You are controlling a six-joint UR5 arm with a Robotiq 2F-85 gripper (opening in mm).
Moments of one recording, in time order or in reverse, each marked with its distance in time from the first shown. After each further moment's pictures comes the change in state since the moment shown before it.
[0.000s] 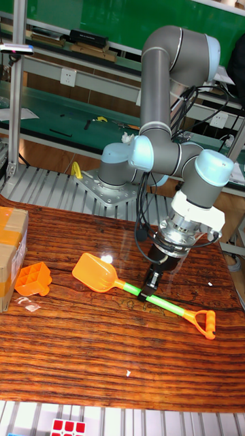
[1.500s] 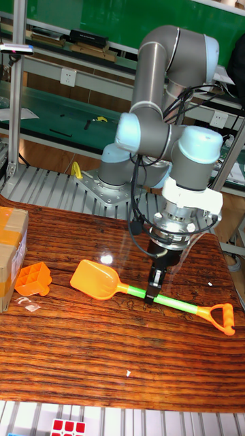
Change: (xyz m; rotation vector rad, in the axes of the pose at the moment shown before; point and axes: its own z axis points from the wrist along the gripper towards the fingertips) arm -0.011 -0.054 -0.048 -0.022 -0.179 -0.049
